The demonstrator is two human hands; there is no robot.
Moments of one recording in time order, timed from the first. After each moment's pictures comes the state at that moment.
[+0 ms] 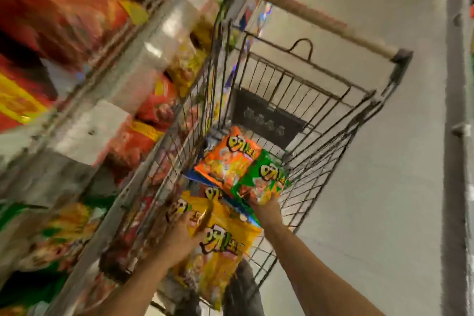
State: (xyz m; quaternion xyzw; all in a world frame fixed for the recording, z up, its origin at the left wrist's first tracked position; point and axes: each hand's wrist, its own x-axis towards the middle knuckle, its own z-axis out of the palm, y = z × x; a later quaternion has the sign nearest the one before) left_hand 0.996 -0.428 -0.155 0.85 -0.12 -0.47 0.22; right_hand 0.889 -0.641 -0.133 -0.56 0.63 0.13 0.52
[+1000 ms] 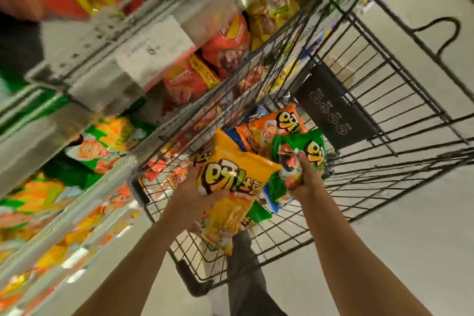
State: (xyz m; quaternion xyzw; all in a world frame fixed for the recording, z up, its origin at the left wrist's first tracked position) left_hand 0.959 -0.419 -0.096 0.86 0.04 -0.34 0.39; right_hand 0.936 -0.707 -0.157 -0.25 0.58 0.10 0.76
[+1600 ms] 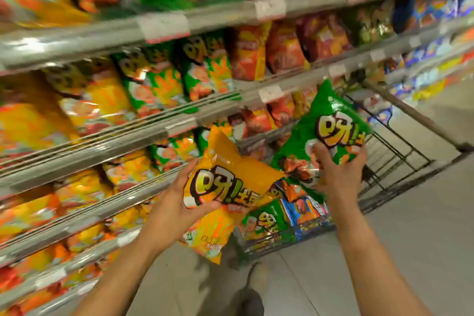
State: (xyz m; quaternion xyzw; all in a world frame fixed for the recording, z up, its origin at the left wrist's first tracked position) left_hand 0.730 -0.245 0.126 0.87 -0.06 0.00 0.48; right_hand 0.791 -0.574 0.118 -0.71 0.23 -0.25 0.62
